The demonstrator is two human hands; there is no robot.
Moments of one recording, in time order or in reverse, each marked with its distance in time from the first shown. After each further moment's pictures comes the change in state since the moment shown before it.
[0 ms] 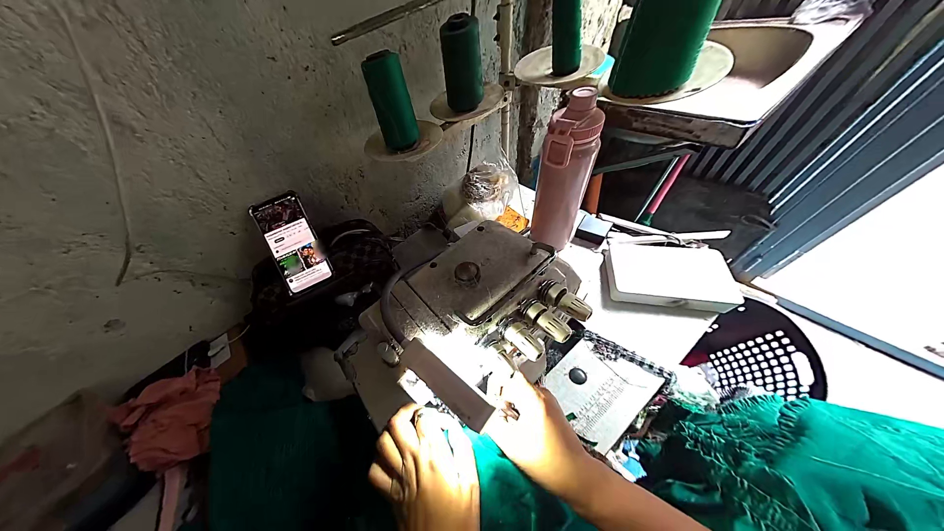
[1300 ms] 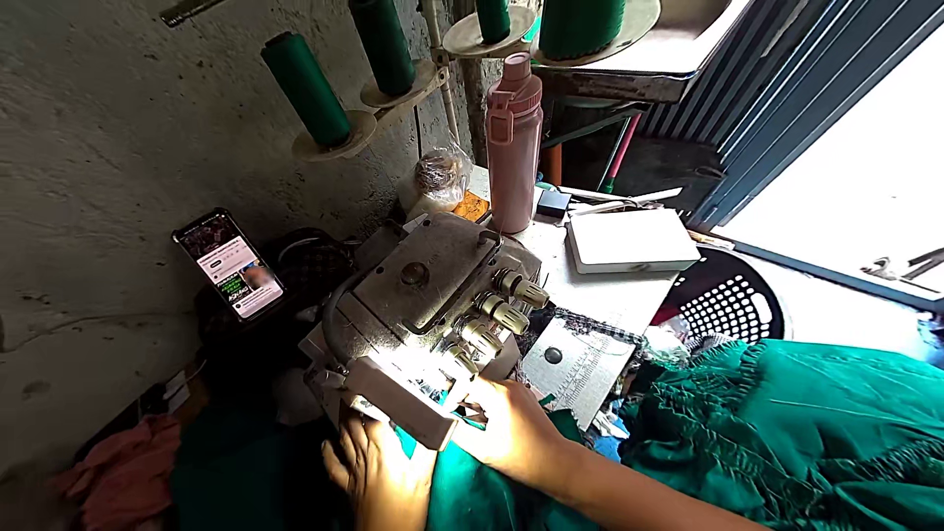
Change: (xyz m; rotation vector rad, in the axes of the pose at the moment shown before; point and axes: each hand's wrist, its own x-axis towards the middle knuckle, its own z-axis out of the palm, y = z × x) left_hand 0.023 -0.032 -0.002 -0.139 -0.243 0.044; right_hand 0.000 0.000 -0.003 0.003 -0.087 -0.043
